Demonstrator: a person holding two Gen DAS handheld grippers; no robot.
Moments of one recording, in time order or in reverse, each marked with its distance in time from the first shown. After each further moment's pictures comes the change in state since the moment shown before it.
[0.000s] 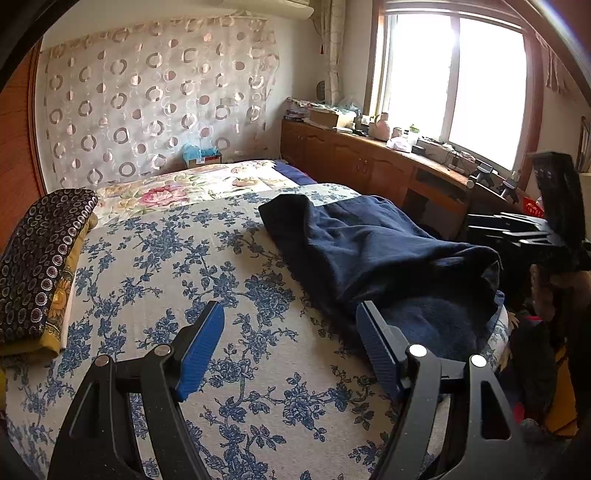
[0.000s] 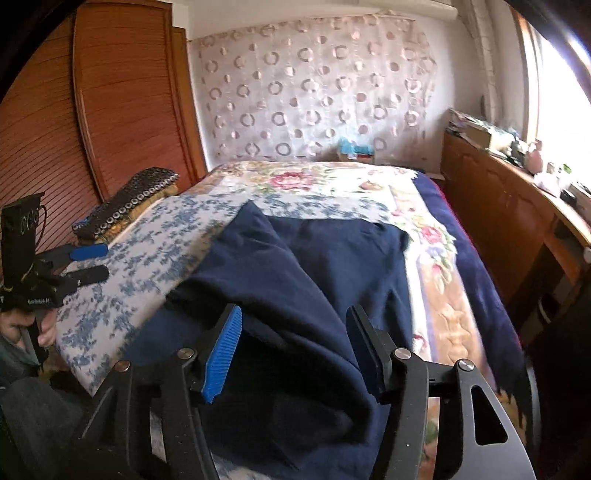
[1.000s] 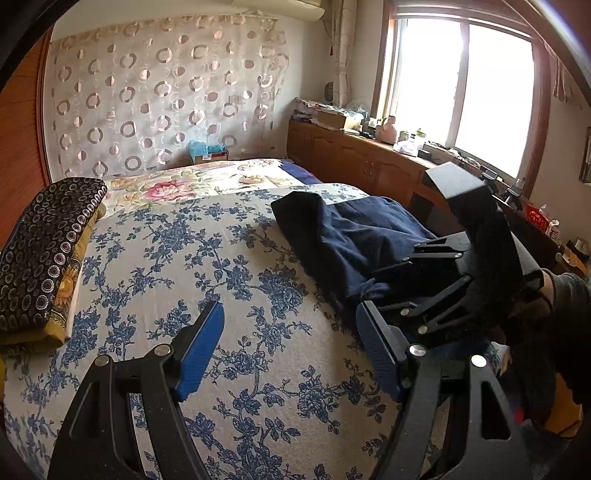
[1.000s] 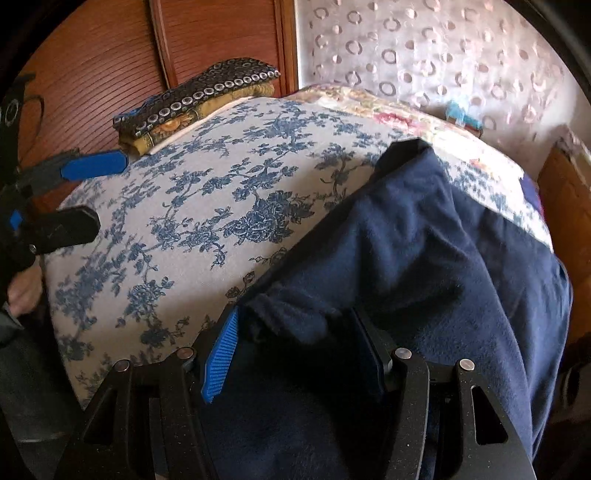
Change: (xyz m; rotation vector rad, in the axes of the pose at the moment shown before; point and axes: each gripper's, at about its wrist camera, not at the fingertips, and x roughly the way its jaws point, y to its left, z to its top) left arm -0.002 0.014 -0.007 -0.034 0.002 0.004; right arm 0.144 0.060 0.024 -0.292 0.302 0.223
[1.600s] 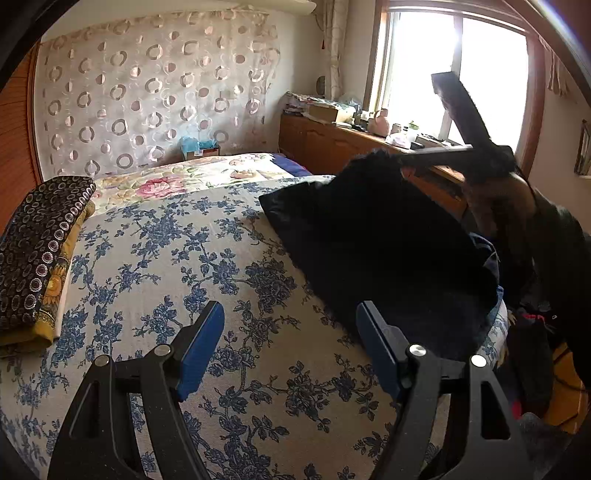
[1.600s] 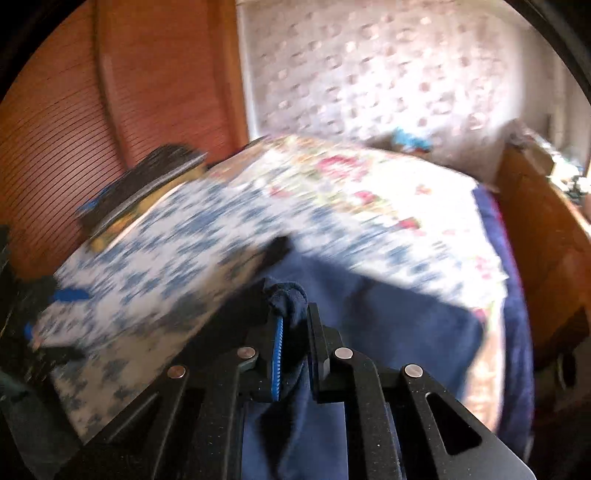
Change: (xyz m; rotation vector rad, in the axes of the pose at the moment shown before) left arm 0.007 -0.009 -0.001 0.019 0.023 -0.024; right arm -0.059 -0.094 0.036 0.173 -0.206 -0.163
